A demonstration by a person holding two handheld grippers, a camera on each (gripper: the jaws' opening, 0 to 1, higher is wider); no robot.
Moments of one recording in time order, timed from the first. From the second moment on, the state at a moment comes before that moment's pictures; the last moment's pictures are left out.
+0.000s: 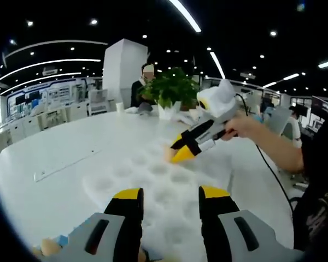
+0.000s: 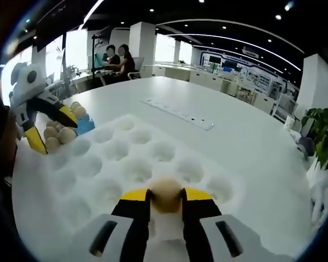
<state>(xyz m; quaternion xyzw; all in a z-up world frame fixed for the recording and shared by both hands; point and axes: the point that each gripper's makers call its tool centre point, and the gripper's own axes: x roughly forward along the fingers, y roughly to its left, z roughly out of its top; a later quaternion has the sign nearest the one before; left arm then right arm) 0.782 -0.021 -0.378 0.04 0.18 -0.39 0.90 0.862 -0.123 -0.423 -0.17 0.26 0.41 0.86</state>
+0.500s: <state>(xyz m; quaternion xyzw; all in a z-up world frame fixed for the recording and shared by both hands) 0.792 -0.051 -0.395 0.05 0.20 -0.40 0.89 0.860 -0.115 -0.424 -0.18 0.24 0.42 0.86</state>
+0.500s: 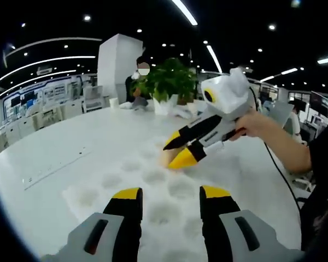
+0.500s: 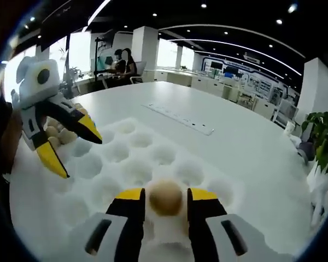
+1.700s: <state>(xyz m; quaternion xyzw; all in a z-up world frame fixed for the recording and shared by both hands) 0.791 -0.045 -0.391 0.04 0.20 -0.40 0.89 0.858 -0.106 -0.406 -0.17 0.19 0.41 0.88</state>
